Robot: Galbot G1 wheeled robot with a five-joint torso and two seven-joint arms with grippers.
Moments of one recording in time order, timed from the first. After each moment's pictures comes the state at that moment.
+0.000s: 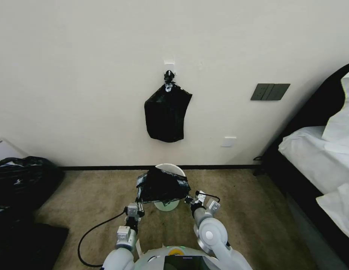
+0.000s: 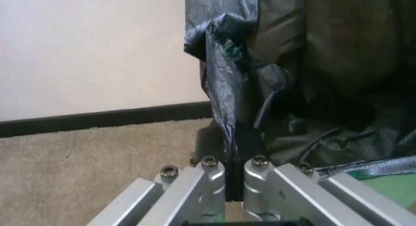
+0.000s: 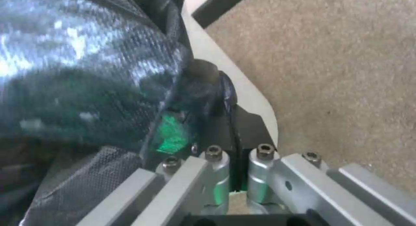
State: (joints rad) left arm 1.71 -1.12 -0.22 -2.01 -0.21 -0.09 -0.41; right arm -1.43 1.33 0.11 2.05 1.00 -0.28 0.66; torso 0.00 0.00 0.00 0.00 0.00
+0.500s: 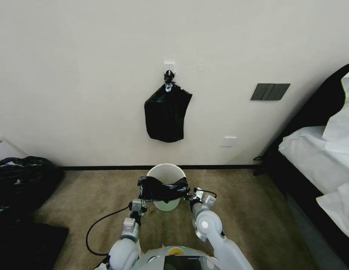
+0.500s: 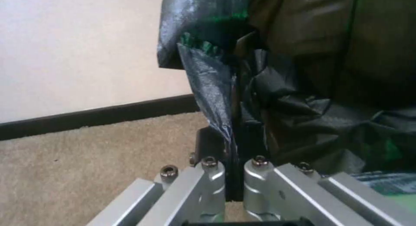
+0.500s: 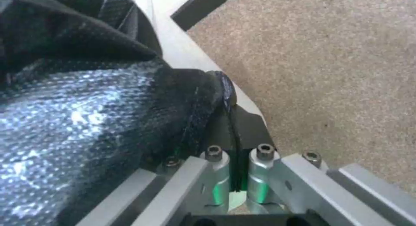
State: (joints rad) left arm 1.58 -1.12 -0.17 -1.91 -0.22 -0.02 -0.41; right arm -1.33 1.35 0.12 1.93 1.00 -0.31 0.65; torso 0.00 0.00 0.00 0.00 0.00
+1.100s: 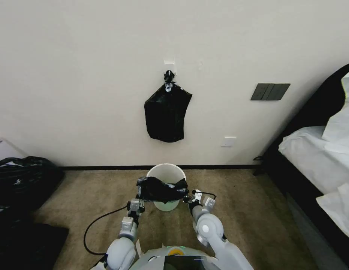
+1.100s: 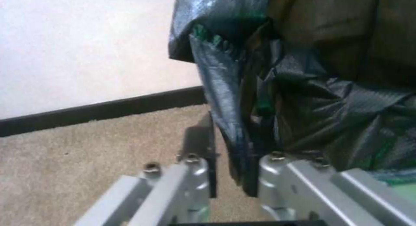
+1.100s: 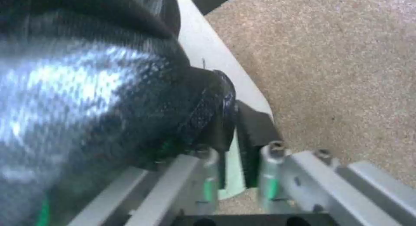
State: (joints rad) left arm 1.60 -1.11 -0.20 -1.92 -0.23 -0.01 -0.40; right arm -1.38 1.33 0.11 1.95 0.96 -0.32 0.57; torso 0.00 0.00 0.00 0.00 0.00
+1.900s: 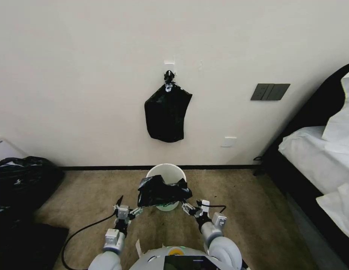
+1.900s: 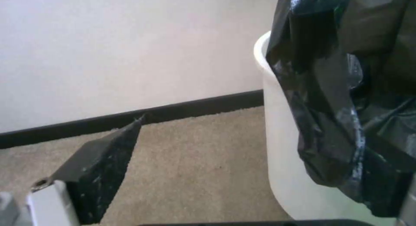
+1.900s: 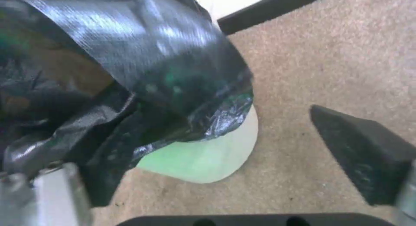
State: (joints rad) left arm 1.81 -1.07 -0.35 -2.03 -0.21 -0.12 -0.32; right arm -1.62 1.19 0.11 2.14 0.71 -0.21 0.43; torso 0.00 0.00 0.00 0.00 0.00
